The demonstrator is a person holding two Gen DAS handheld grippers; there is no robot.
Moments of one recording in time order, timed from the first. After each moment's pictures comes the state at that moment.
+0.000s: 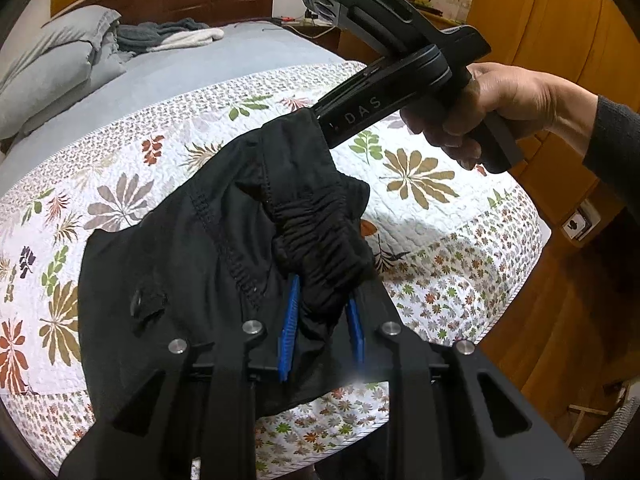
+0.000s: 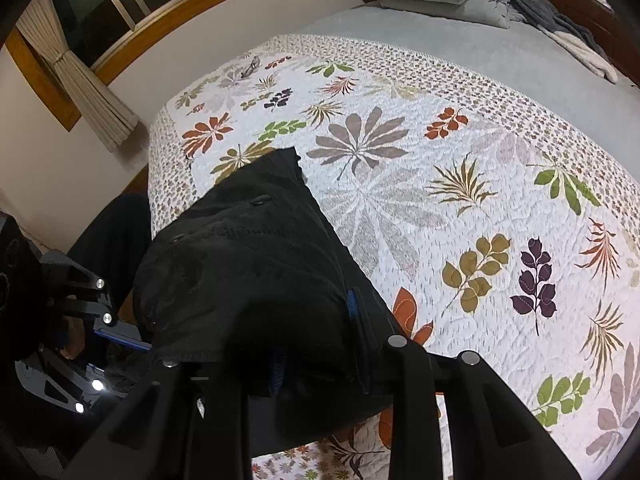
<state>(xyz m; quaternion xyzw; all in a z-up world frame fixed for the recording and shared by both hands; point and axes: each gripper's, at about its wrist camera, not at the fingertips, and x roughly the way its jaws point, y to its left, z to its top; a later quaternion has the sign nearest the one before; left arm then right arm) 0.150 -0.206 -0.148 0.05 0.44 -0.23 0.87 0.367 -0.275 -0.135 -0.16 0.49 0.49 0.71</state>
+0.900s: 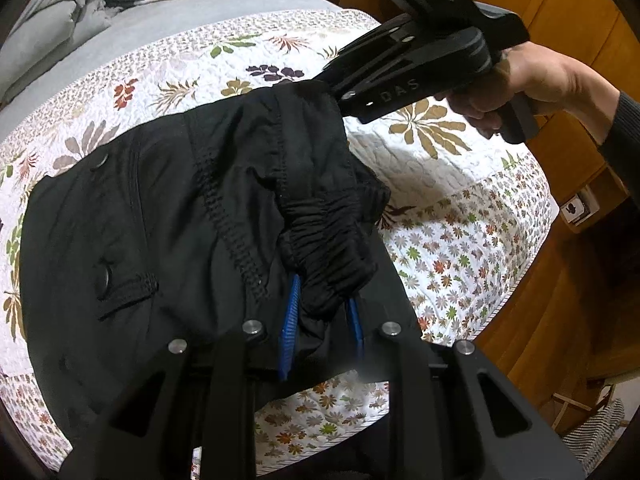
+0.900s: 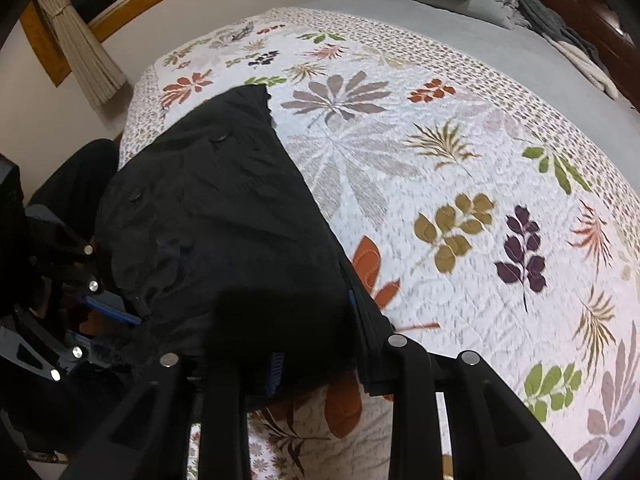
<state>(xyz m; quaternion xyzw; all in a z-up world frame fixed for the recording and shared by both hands) 0.165 -0.225 -0.211 0.04 0.51 -0.24 0.83 0.360 -0.304 -0.186 -0.23 0.47 0.46 0.72</state>
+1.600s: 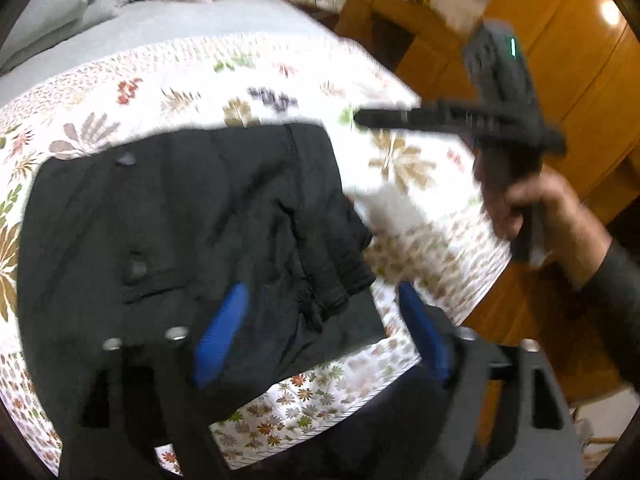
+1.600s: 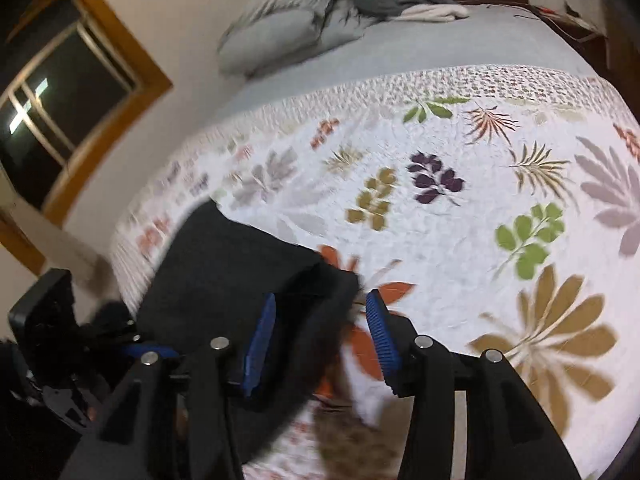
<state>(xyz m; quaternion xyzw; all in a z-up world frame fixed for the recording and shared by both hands) 0.151 -0.181 -0.182 -0.06 0.47 -0.27 0.84 0.324 -0.395 -0.158 0.09 0.44 0.35 0.82</state>
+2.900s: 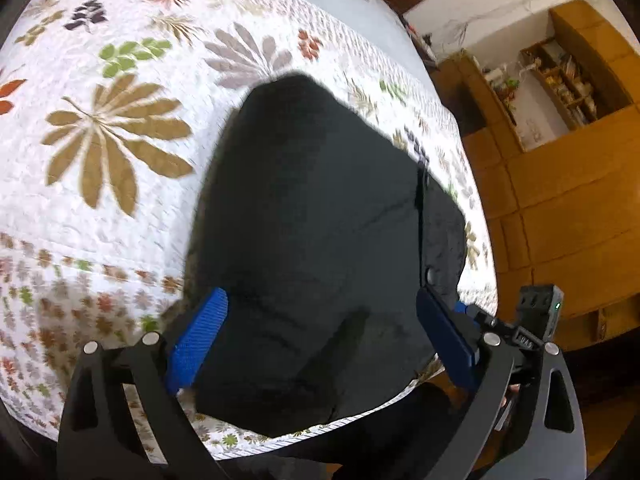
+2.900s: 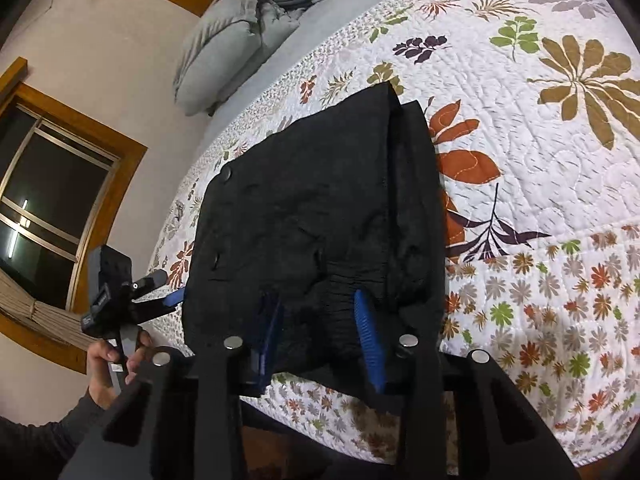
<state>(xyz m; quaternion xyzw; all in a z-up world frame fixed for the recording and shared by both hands) 0.174 0.040 -0.230 -0.29 0.51 -0.18 0.79 0.226 -0.361 -0.221 0.25 0.50 0.28 0.78</state>
